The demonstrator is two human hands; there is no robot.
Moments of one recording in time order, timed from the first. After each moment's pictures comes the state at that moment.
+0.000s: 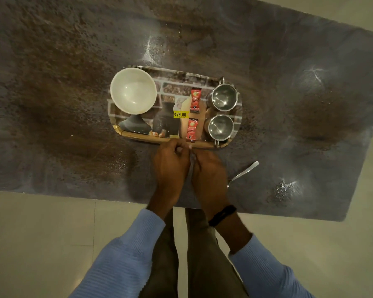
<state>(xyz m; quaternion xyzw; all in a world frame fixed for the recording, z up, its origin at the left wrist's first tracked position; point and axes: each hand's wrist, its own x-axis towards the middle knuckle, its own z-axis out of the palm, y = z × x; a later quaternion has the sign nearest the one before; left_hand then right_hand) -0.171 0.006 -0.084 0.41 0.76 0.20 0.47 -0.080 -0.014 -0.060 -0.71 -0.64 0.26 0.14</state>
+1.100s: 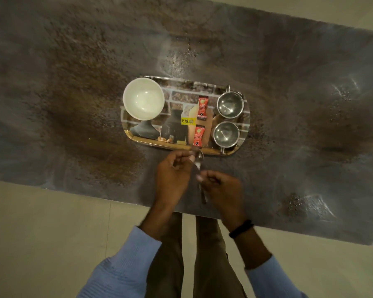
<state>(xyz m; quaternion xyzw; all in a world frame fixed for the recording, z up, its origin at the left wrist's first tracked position) -0.172 0.000 -0.044 0.30 0.76 0.25 0.52 -0.037 -0.032 -0.054 -0.72 -0.34 0.59 0.17</state>
